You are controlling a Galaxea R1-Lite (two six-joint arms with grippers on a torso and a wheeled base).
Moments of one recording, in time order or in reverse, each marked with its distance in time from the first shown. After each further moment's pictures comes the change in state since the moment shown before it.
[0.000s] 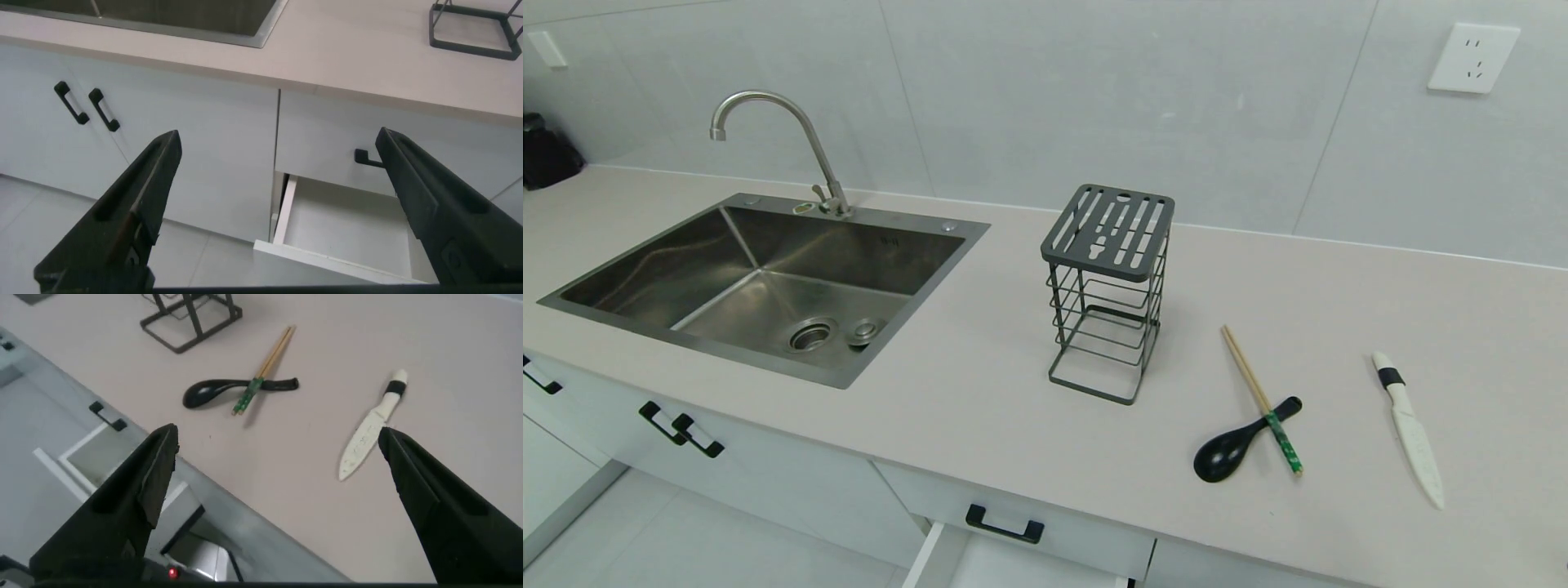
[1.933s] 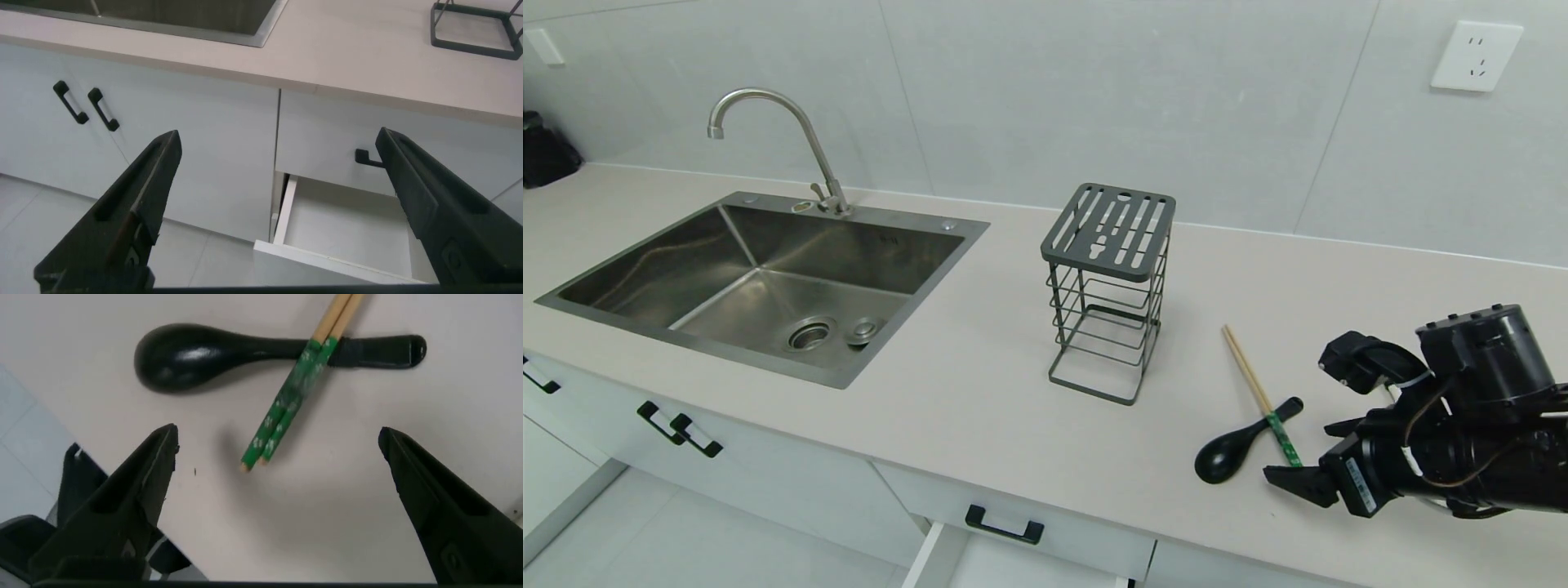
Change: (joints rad) left arm 0.000 0.000 0.000 0.000 0.000 0.000; right arm 0.405 1.014 -0.367 -0.089 -0.302 -0.003
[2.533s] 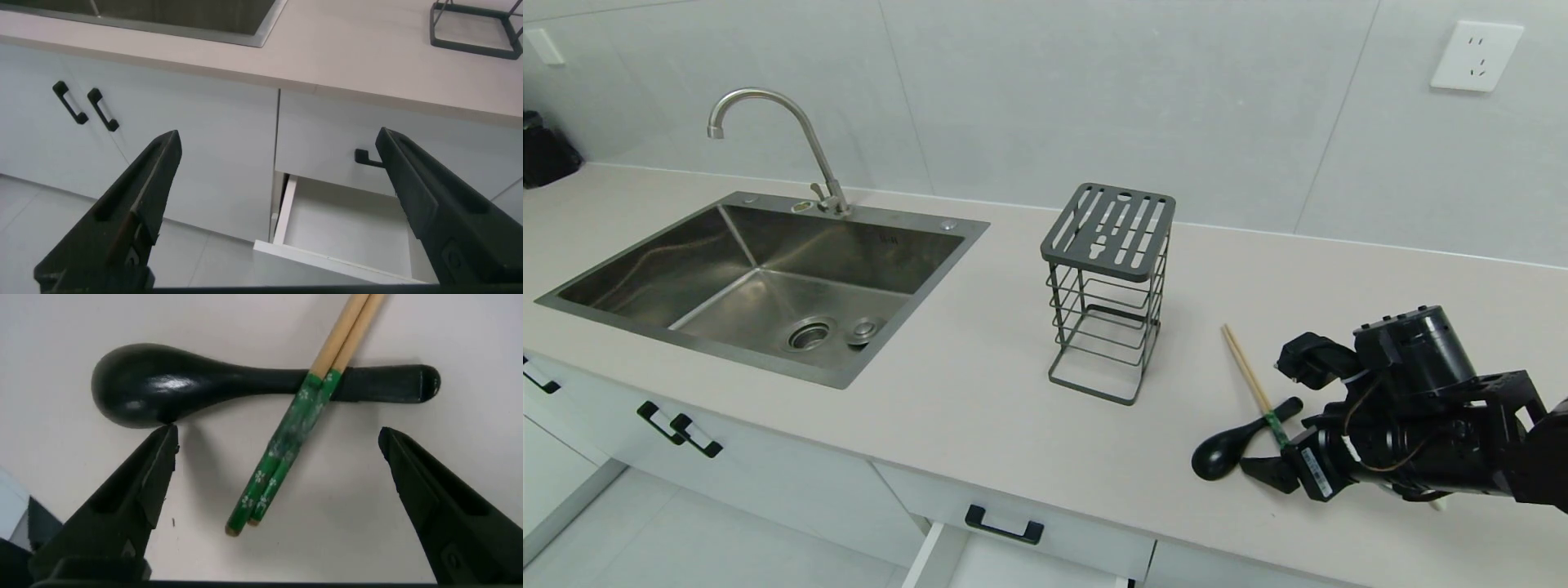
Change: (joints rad) left arm 0.000 0.000 0.000 0.000 0.000 0.000; right arm 0.036 0.124 -0.061 -0.034 -0.089 -0.001
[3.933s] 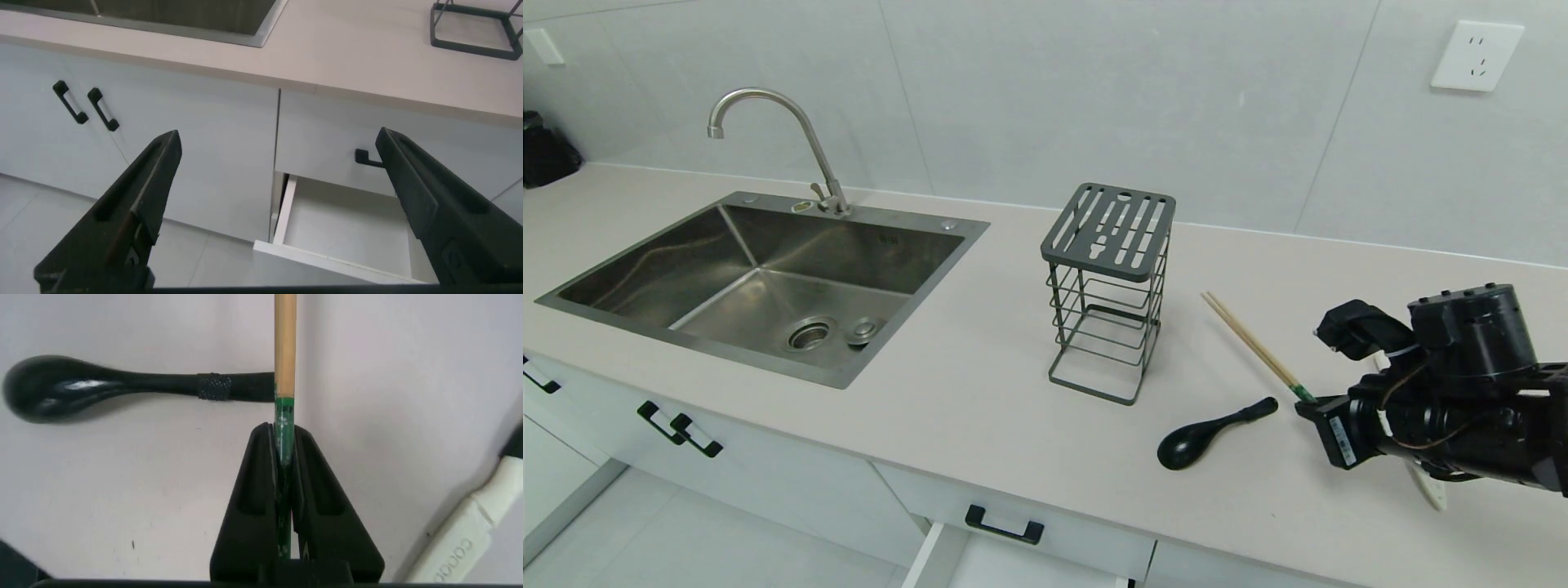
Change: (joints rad) left arm 0.000 0.000 0.000 0.000 0.000 0.000; right arm -0.047 -0.094 0.037 -0.090 -0.077 0.000
